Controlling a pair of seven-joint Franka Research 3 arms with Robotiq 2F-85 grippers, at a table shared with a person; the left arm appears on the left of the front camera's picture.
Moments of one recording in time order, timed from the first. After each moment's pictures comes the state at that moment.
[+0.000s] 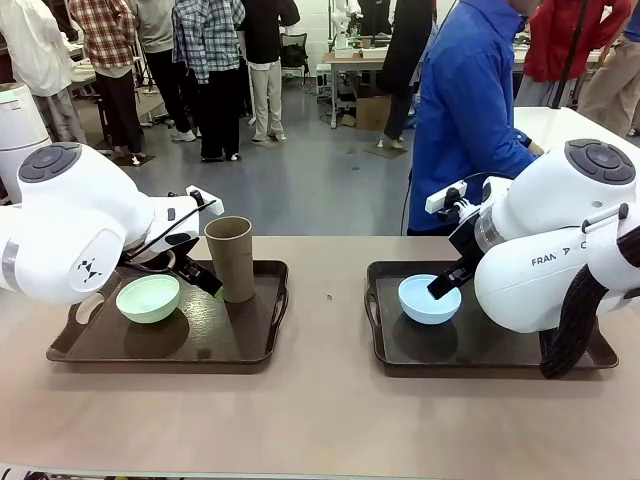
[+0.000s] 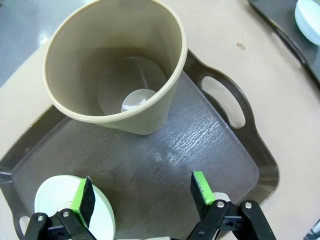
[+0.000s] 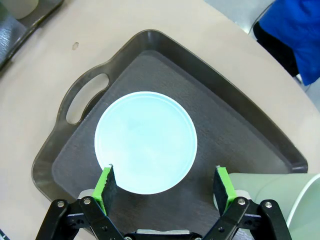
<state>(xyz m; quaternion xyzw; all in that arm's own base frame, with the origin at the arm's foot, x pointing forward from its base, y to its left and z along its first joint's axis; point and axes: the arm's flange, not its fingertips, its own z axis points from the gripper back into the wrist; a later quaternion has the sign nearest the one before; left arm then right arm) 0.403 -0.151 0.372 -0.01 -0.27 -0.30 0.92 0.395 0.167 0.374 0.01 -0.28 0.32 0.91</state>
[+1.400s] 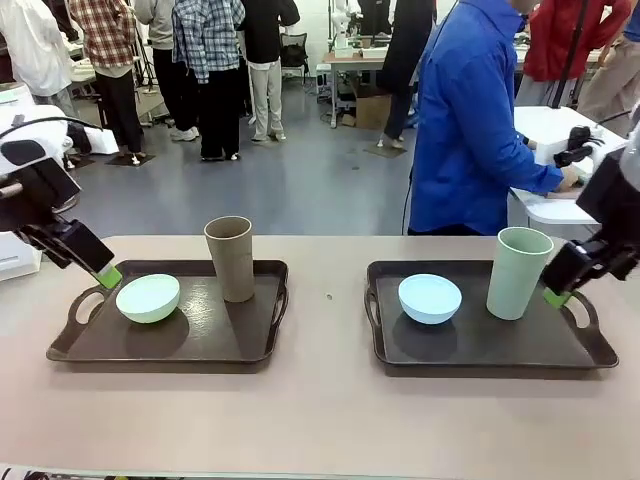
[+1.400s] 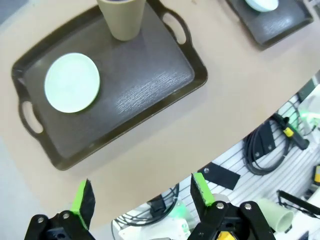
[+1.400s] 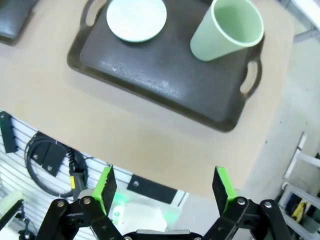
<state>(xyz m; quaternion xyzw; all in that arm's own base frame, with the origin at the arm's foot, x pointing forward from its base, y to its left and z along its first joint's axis) 0.272 -0.090 0.528 -0.04 -0.15 -0.25 0.96 0.251 0.108 0.524 -0.04 -0.15 0.21 0.97</state>
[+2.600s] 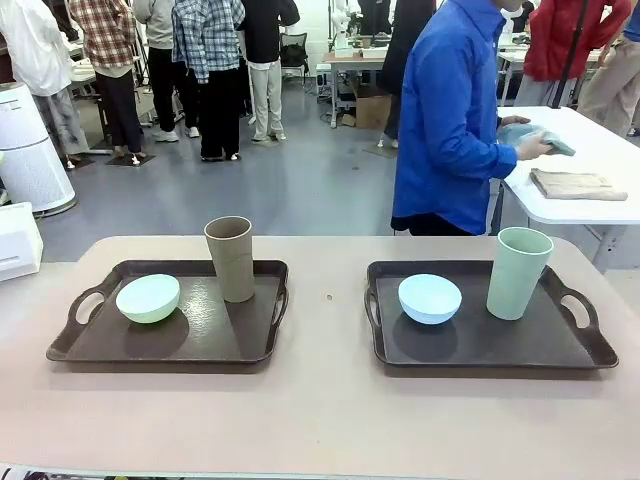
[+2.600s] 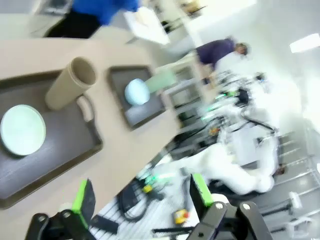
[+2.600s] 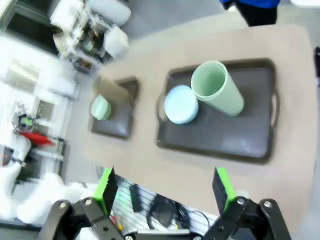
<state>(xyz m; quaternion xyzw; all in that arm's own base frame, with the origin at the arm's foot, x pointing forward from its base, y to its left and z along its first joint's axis) 0.302 0.133 0.565 -0.51 -0.23 -0.11 0.82 0.242 -0.143 0.595 0.38 -0.29 -0.01 0.88</state>
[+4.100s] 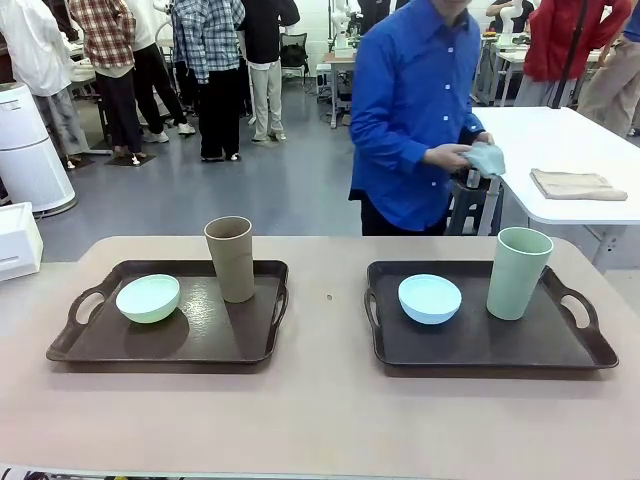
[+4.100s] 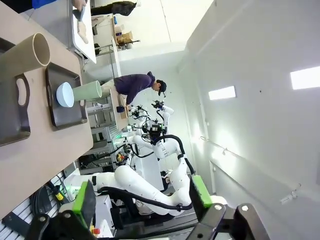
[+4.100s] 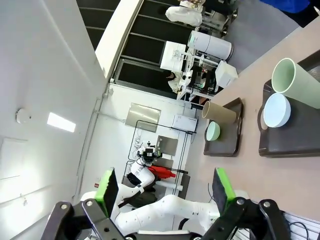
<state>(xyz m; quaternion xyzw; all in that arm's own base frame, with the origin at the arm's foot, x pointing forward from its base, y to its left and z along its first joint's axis) 0.253 0.157 0.497 -0.70 -0.15 0.02 0.70 0.188 -0.187 0.548 0.64 -0.27 -0.09 0.71</state>
